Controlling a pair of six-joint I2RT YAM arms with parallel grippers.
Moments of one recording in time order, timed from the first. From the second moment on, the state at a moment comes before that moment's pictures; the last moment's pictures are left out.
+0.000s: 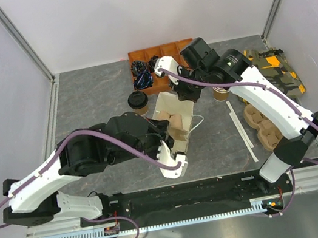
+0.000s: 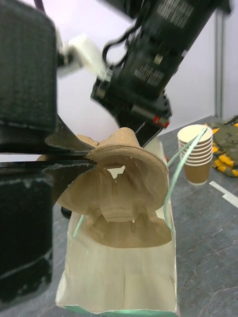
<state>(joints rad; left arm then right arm) -1.36 1.25 1.75 -1.08 -0.19 1.15 0.67 1.58 1.90 -1.16 -0.25 -0.41</state>
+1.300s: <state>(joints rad) -1.46 1.30 1.61 -1.10 -0.28 0.93 0.73 1.49 1.89 -1.19 -0.35 -0.42</state>
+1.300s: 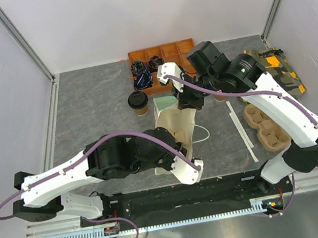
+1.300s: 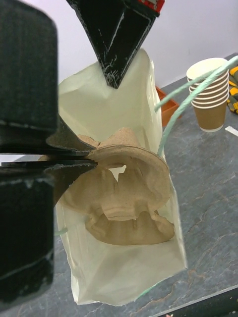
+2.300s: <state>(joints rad) -1.42 1.34 1.80 -1.13 -0.28 0.93 0.73 1.56 1.96 -1.28 -0.49 -0.35</state>
